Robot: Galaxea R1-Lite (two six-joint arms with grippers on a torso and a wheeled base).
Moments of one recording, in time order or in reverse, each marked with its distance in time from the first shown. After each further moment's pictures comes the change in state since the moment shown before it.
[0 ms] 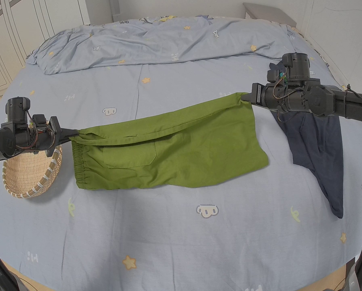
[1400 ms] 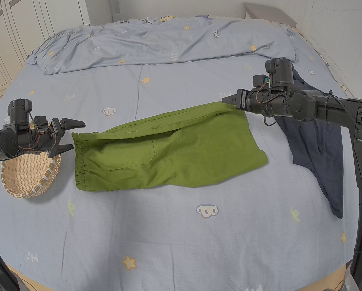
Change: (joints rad) left arm 0.003 0.036 -0.018 -0.003 -0.001 0.002; right arm 0.048 0.129 -0.134 0.001 -0.076 -0.013
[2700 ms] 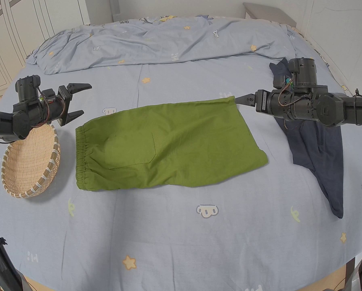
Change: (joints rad) left arm -0.053 0.140 -0.316 -0.151 0.000 -0.296; right arm -0.034 -0.244 0.369 -0.113 0.003 0.012
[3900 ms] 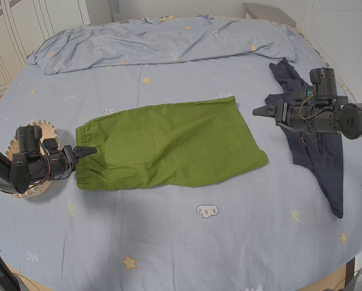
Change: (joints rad) left arm -0.042 -0.162 0.682 -0.224 0.147 0.375; right arm -0.048 -0.171 0.269 -0.016 0.029 0.117
